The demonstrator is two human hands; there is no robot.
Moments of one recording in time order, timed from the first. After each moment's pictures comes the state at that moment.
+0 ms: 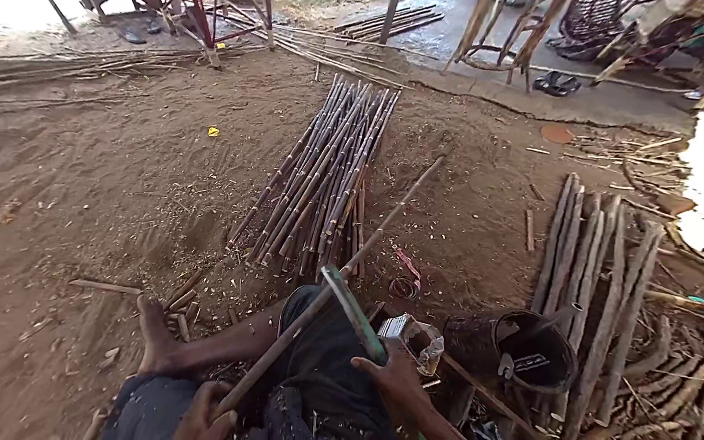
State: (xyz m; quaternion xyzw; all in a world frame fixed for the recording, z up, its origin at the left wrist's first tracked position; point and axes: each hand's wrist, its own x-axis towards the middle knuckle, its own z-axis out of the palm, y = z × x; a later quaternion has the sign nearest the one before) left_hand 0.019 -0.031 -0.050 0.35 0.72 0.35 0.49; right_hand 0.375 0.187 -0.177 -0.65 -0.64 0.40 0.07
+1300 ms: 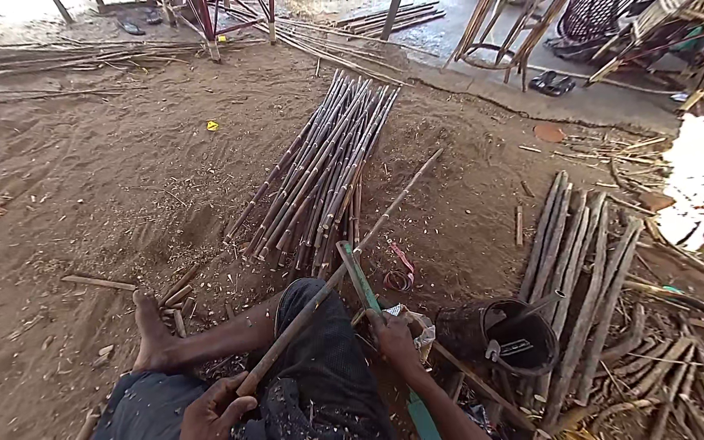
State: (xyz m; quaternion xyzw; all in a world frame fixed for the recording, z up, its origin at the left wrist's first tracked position) left_hand 0.039 -0.032 -0.081 0.34 0.68 0.49 0.43; right_hand 0.365 0.223 -0.170 -0.64 -0.65 0.40 0.08
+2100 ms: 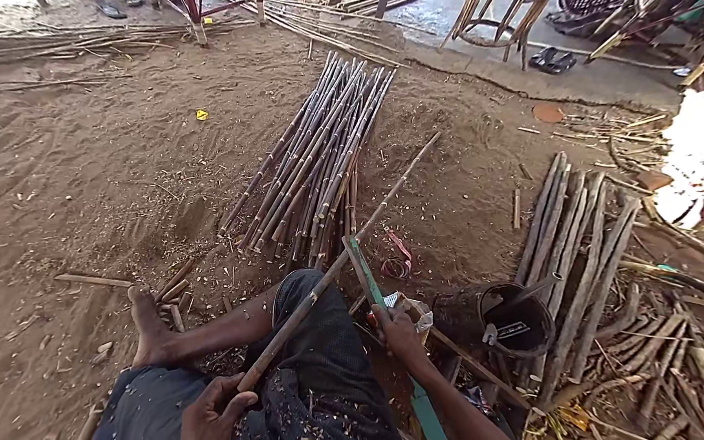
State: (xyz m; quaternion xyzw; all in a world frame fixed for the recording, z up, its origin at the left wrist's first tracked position) left_hand 0.051 -0.035 -0.085 0.35 0.71 0.48 0.38; right_hand 0.384 0.214 -0.163 -0.65 -0.63 0.43 0.07
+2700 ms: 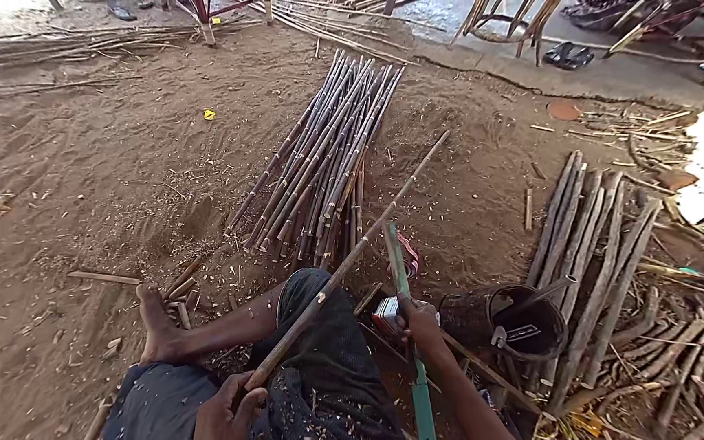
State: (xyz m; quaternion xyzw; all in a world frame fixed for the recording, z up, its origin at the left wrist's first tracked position) left_hand 0.057 -0.032 -0.073 0.42 0.74 0.38 0.36; right_hand 0.398 0.247 -0.162 -0.66 -0.41 0.57 0.25
